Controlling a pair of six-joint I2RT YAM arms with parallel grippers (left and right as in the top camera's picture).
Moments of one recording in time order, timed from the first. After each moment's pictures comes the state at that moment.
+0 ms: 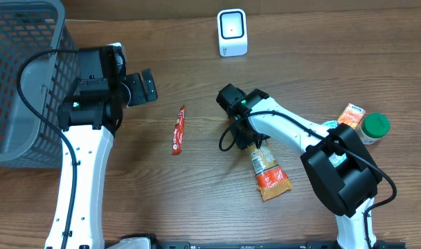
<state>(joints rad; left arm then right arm) 0.04 1.41 1.38 -0.85 -0.04 -0.17 0.68 2.09 1.49 -0.96 0.12 0.28</state>
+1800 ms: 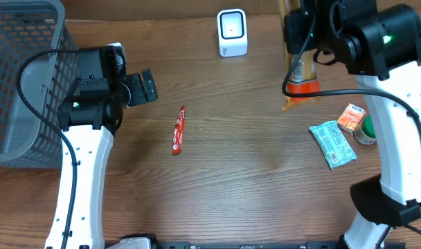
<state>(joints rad) 0.04 1.41 1.38 -0.85 -0.04 -0.17 0.40 1.93 2.56 -1.42 0.08 0.09</state>
